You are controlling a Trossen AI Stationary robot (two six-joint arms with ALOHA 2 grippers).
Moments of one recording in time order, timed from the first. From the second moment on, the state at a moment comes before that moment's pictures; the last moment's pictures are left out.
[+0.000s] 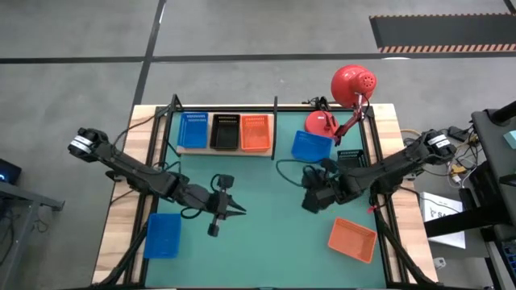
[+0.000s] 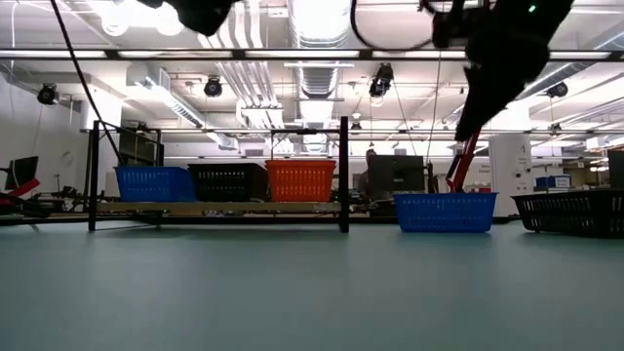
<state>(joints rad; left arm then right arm) -0.42 1.27 0.79 0.12 -0.22 0.07 0.34 1.45 1.02 -0.86 0.51 0.68</state>
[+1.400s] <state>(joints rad) -0.41 1.14 0.78 0.12 -0.27 0.35 0.02 1.63 0.94 -0.74 0.47 0.58</state>
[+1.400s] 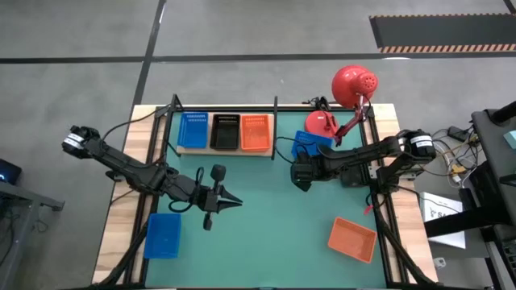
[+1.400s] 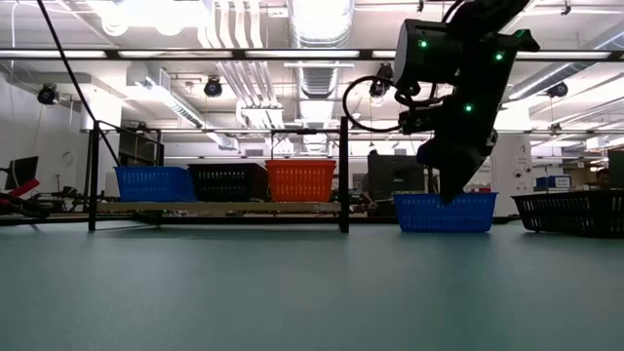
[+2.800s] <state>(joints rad) -0.41 1.12 0.78 0.17 -0.33 0.38 -0.02 1.62 0.94 -0.72 0.33 0.40</state>
